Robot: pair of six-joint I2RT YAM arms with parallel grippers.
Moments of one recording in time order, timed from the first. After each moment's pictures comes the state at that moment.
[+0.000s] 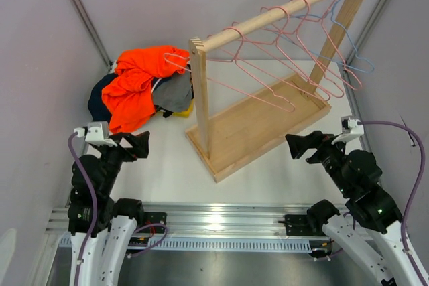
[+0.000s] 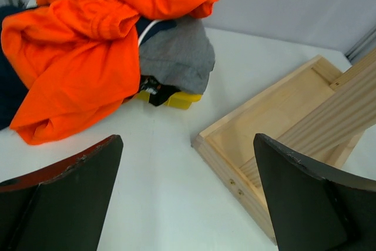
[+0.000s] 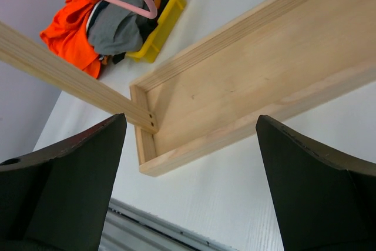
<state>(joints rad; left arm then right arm) -0.07 0.25 0.72 -0.53 0.08 -0.27 0.54 0.39 0.81 -0.55 0.15 0.49</state>
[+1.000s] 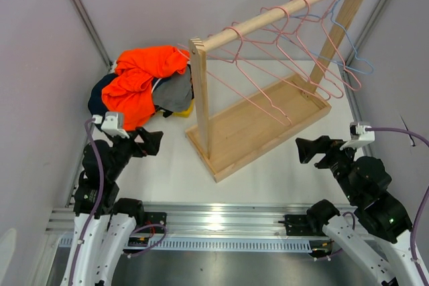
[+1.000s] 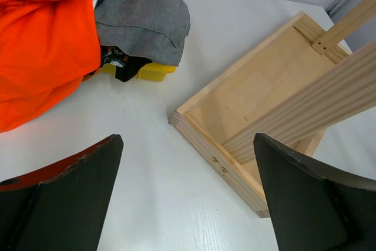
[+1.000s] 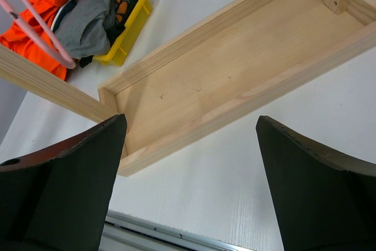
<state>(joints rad) -0.11 0.39 0.67 -0.48 0.19 -0.30 0.56 0.32 0.87 -0.69 0.28 0.42</state>
